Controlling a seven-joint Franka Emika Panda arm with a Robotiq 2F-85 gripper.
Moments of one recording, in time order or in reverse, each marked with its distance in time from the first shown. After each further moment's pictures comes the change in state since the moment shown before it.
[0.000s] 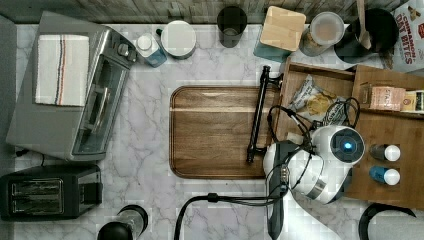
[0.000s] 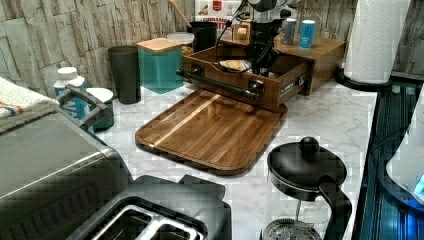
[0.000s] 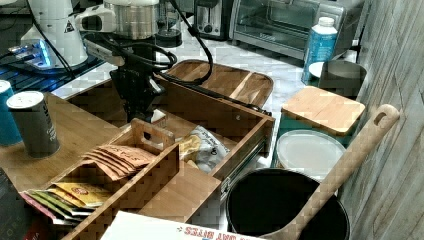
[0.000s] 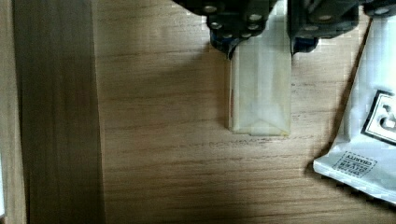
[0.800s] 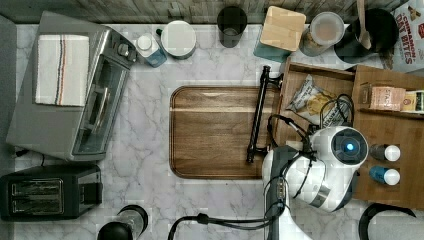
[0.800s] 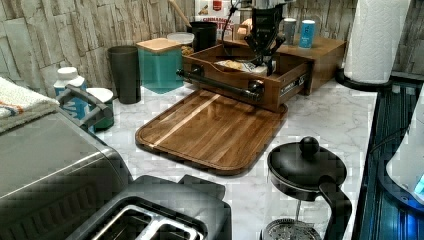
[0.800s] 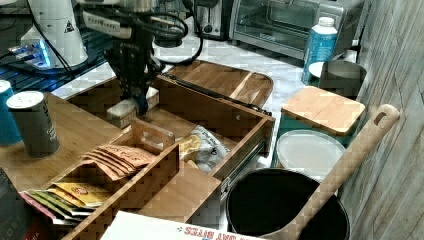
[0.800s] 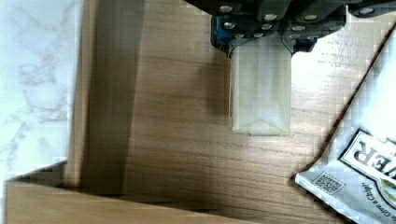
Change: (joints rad) arm 0.010 -0.143 0.006 -0.018 -0.070 -0.162 -0.137
